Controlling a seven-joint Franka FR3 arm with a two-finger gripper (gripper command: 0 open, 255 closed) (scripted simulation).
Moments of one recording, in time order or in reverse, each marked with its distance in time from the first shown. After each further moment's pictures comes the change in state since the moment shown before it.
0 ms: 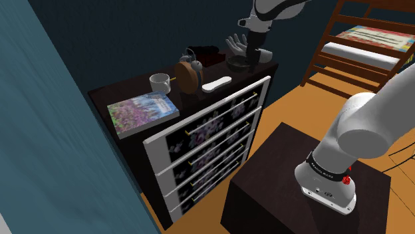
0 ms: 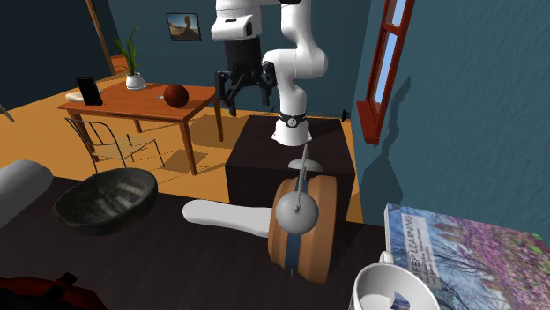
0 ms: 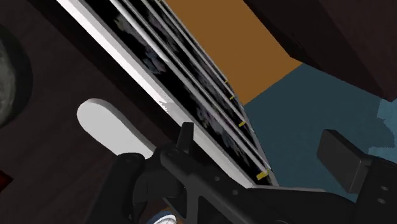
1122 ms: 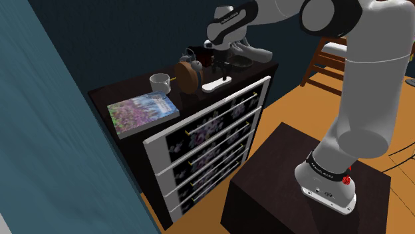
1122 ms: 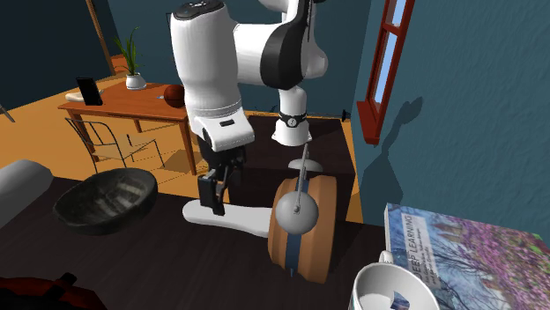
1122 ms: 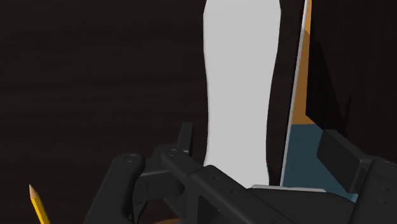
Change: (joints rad) arm 0.002 0.698 -0.003 0.519 0.178 0.125 -0.746
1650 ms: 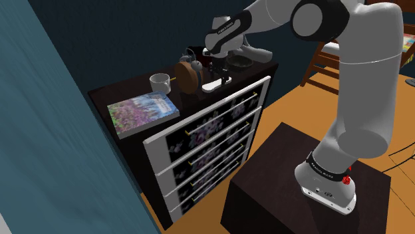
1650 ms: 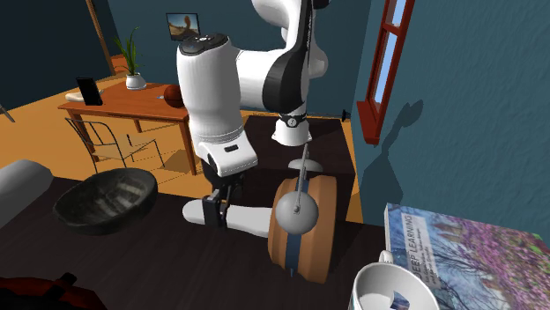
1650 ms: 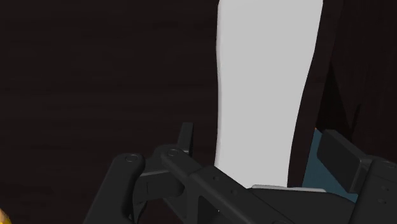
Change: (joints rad) arm -0.009 0.066 0.016 -0.007 0.019 0.071 -0.038
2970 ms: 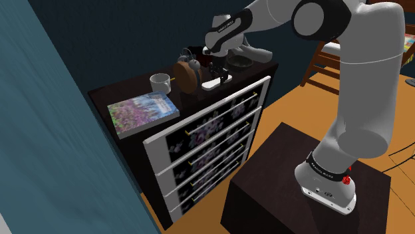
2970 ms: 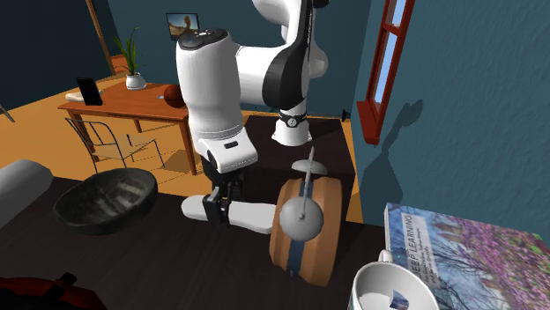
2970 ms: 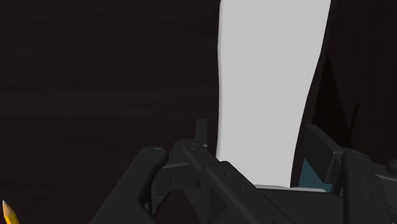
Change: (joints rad) arm 0.002 -0.009 -0.002 0.004 -0.004 -0.013 0.003
